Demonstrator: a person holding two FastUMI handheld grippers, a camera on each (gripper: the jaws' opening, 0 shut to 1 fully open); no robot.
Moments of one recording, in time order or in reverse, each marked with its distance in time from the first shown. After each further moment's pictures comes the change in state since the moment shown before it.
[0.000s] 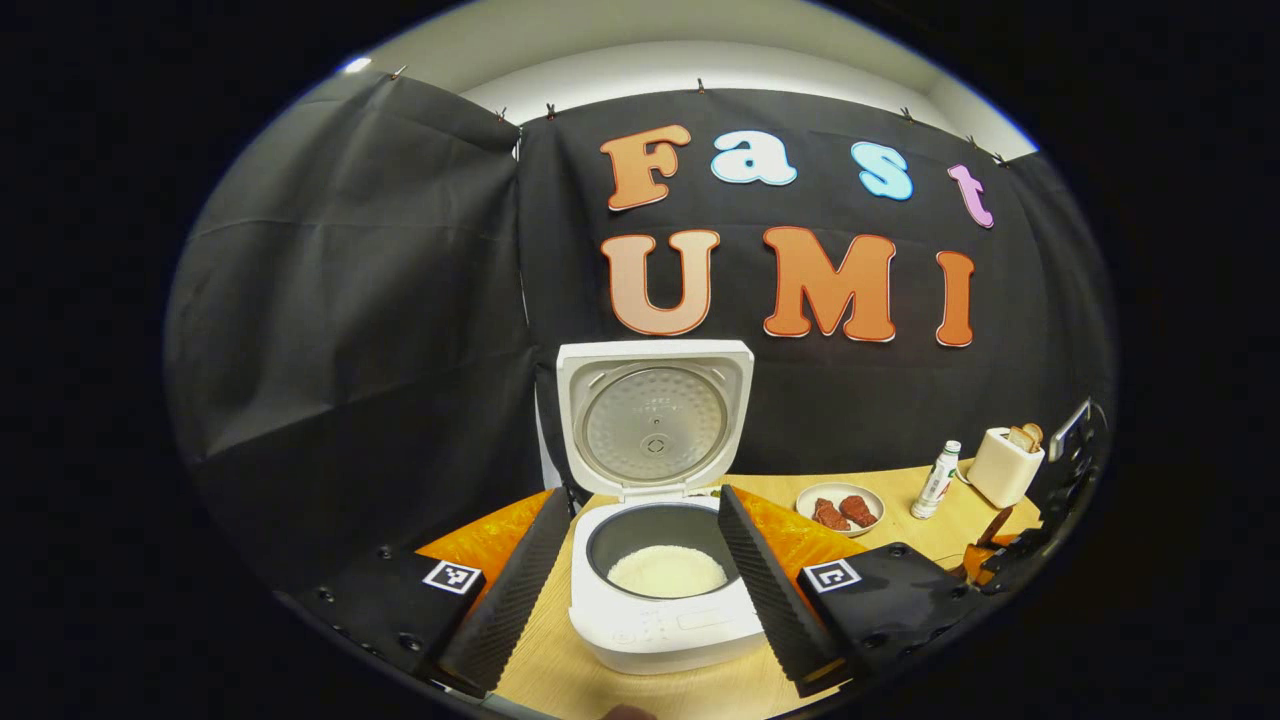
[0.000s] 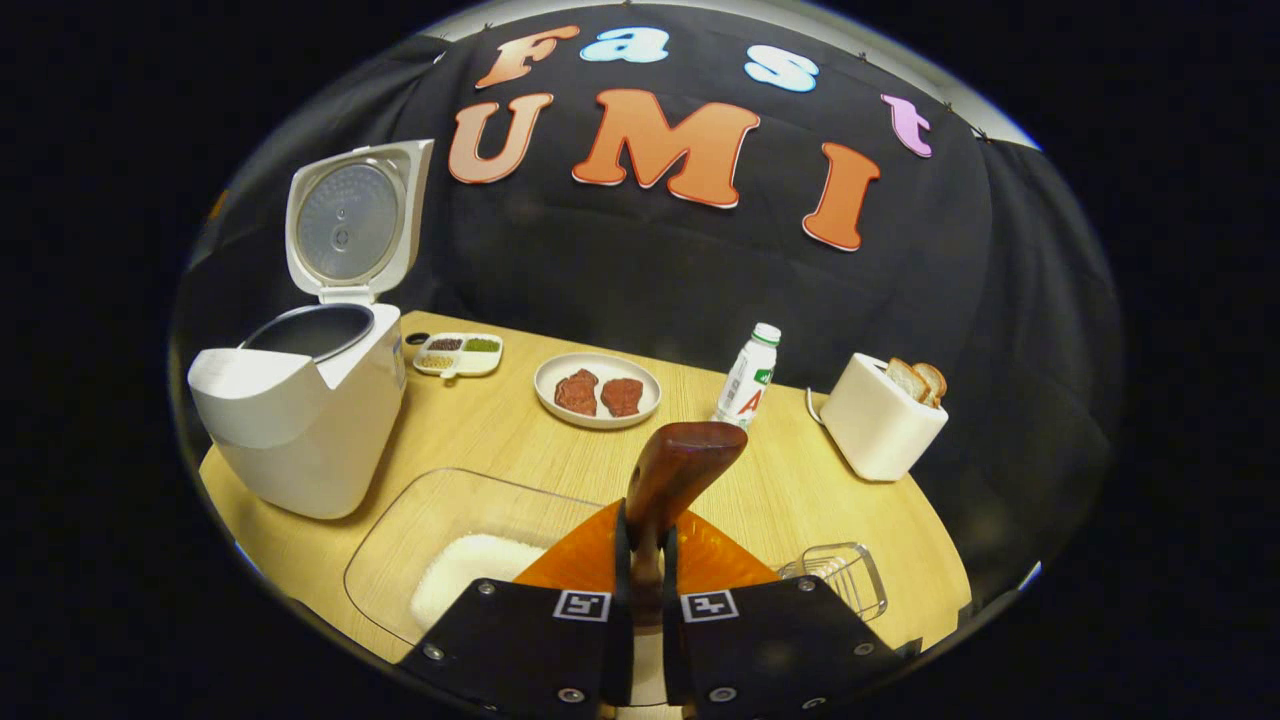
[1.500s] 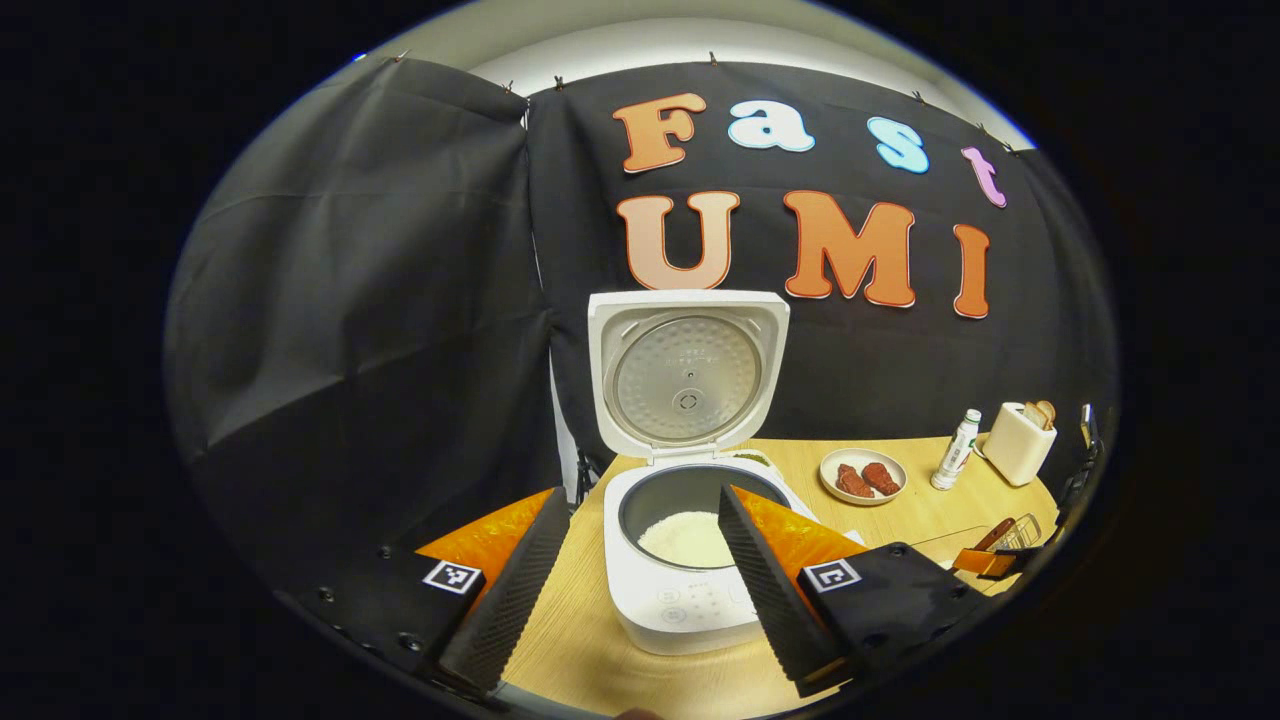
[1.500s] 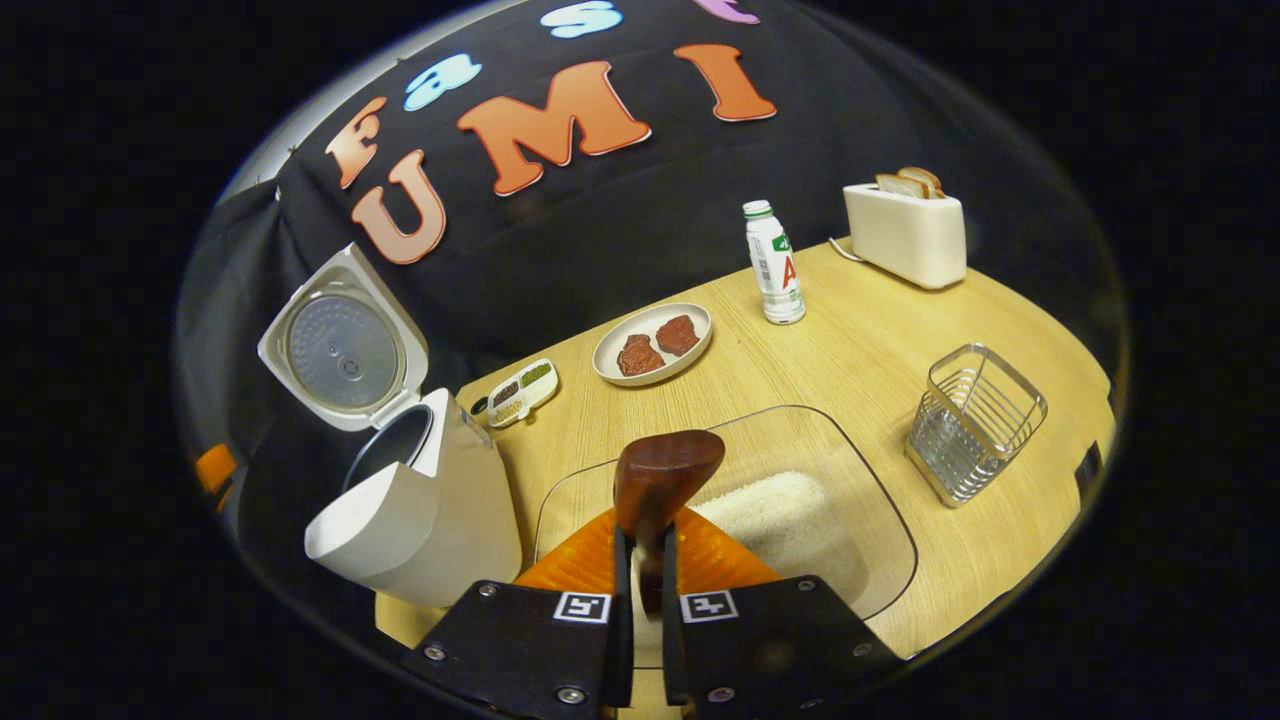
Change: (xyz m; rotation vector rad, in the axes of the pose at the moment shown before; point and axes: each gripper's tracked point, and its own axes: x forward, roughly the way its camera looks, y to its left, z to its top) left arm 0.010 0.032 -0.036 0.010 0.105 0.014; right arm -0.025 0.074 -0.022 0.651 0.197 0.203
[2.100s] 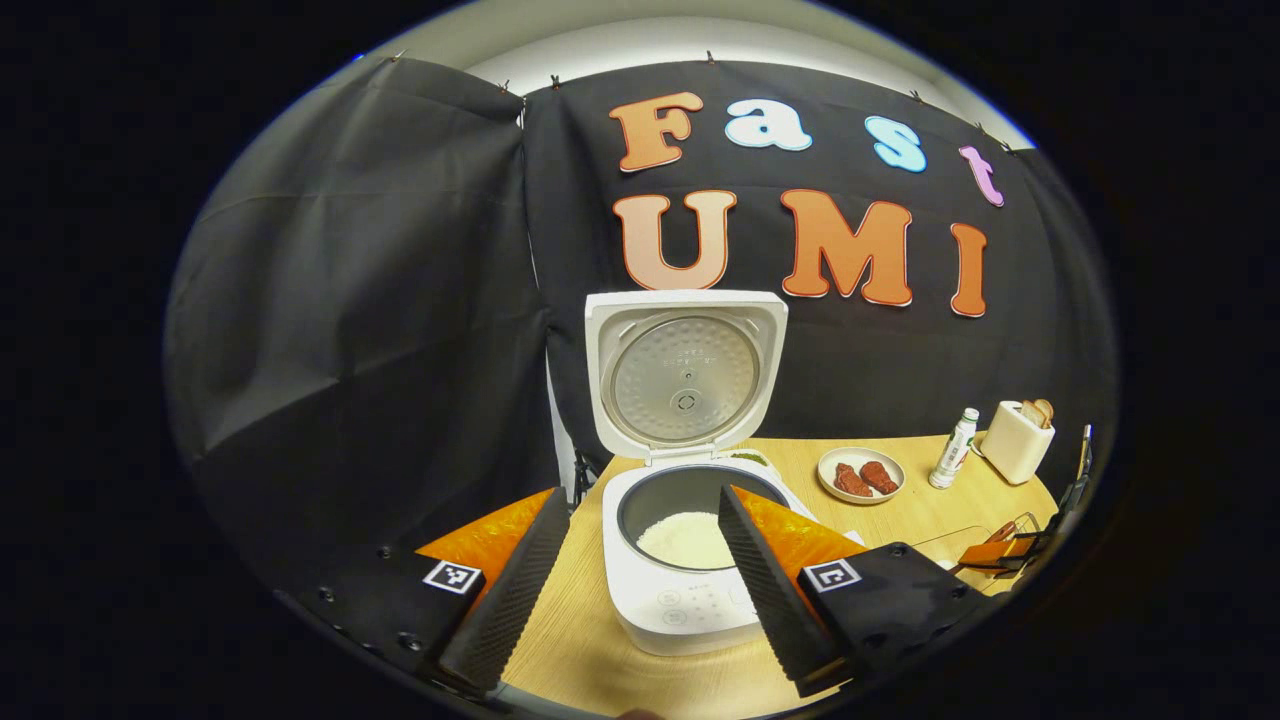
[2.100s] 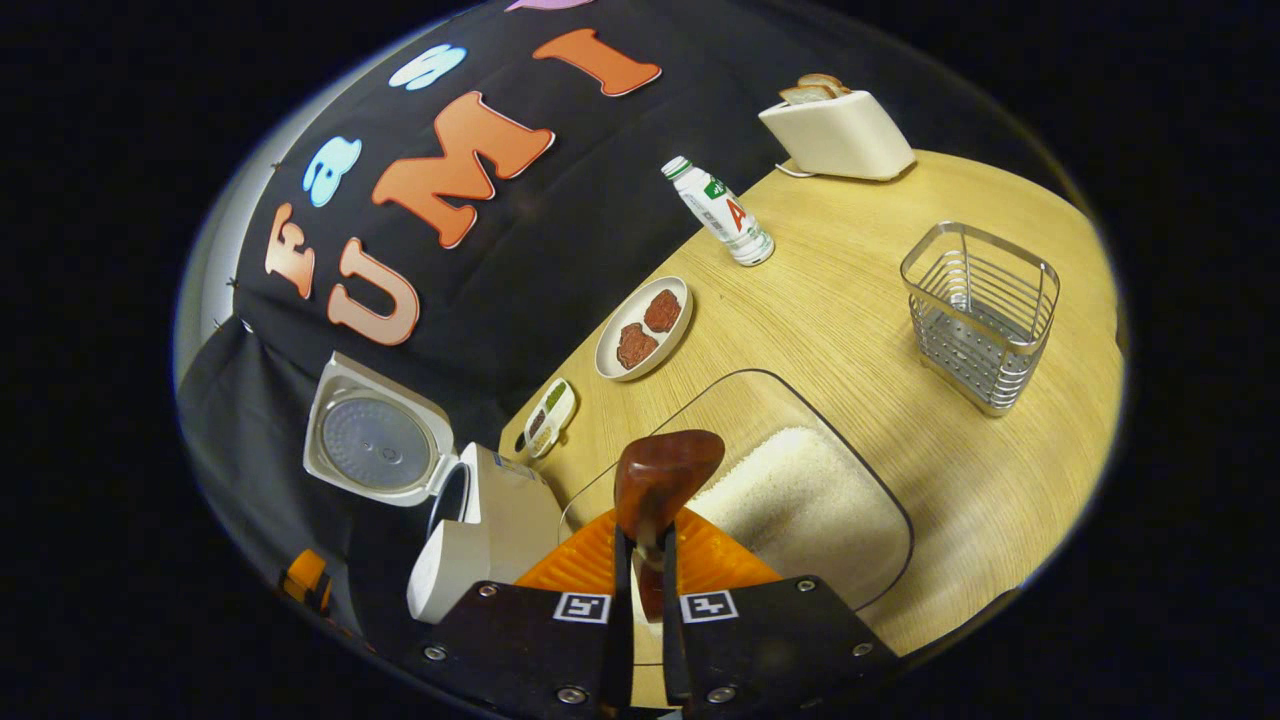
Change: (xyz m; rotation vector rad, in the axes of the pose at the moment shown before) left arm 0.001 -0.005 0.001 0.006 0.001 -0.015; right arm 0.001 -0.012 0.001 0.351 0.061 0.129
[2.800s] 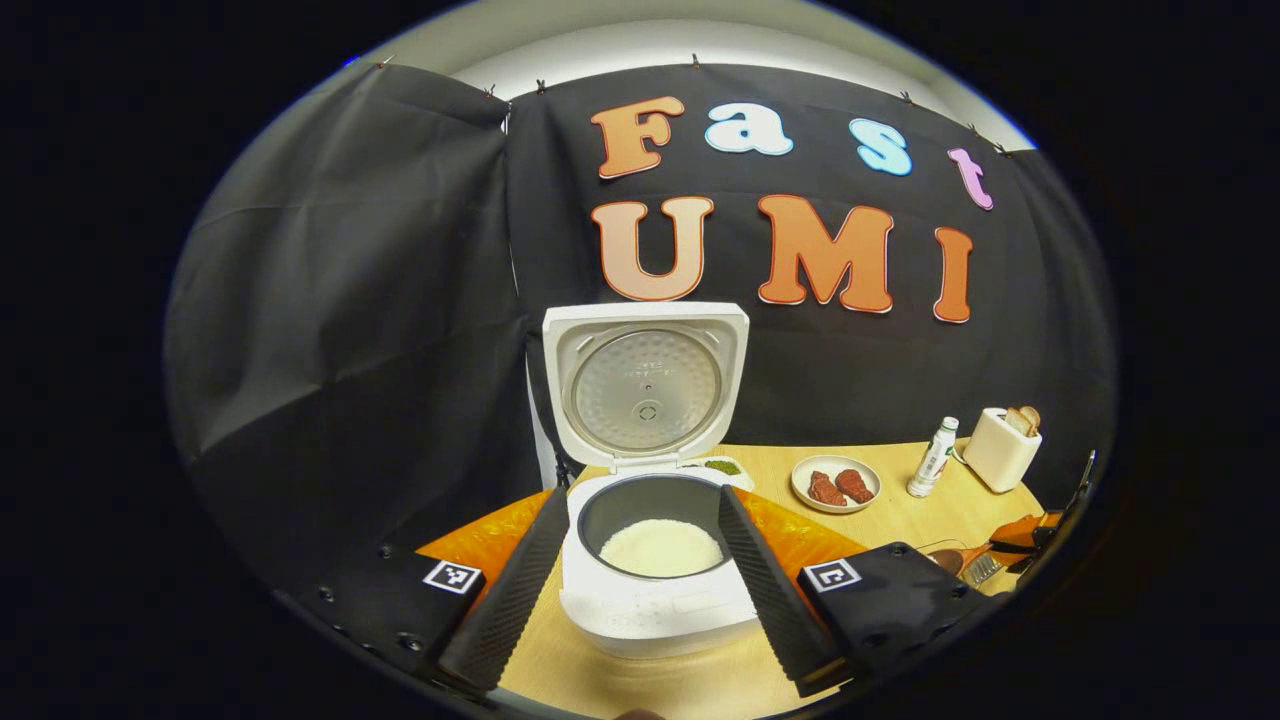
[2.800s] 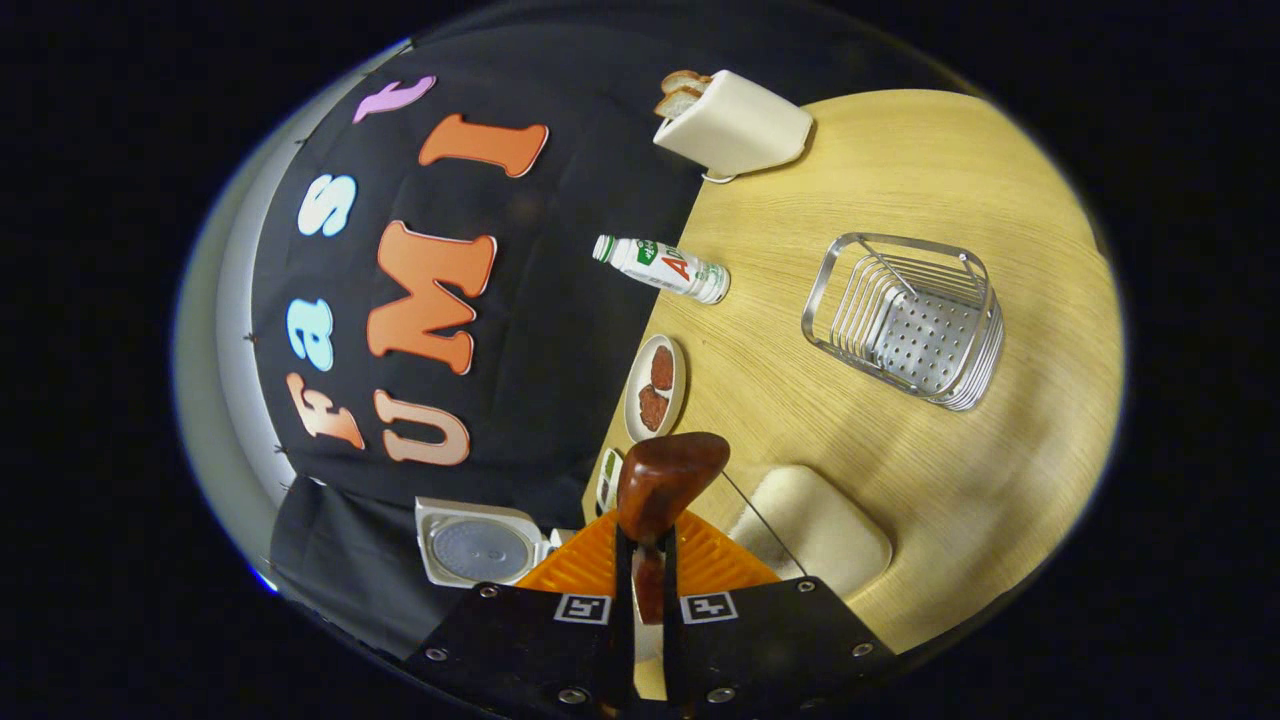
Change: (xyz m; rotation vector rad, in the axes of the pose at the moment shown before) left arm -0.008 -0.045 0.014 -0.010 -0.010 -0.030; right arm -0.028 -0.025 0.078 0.403 -0.065 0.163
